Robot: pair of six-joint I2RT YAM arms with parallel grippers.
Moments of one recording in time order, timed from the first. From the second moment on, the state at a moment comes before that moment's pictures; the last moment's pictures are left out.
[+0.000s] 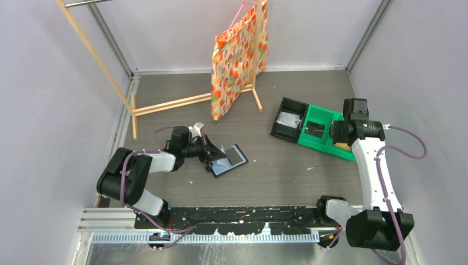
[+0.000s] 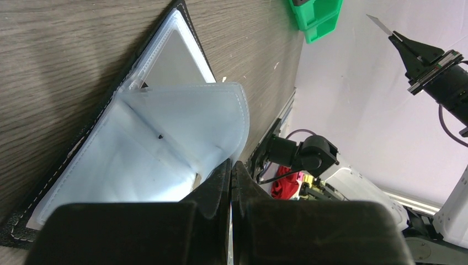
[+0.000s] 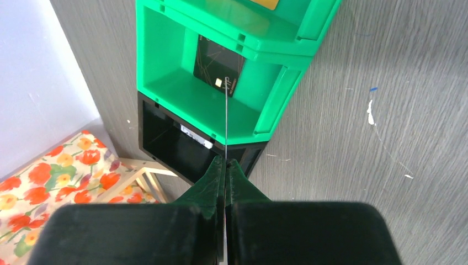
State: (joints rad) left arm -0.34 1.51 0.44 0.48 0.79 -1.02; right arm -0.12 1.08 1.08 -1.02 0.24 1.55
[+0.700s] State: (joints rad) left arm -0.36 1.51 0.44 0.48 0.79 -1.02; right arm -0.01 1.38 1.08 -0.77 0.39 1.76
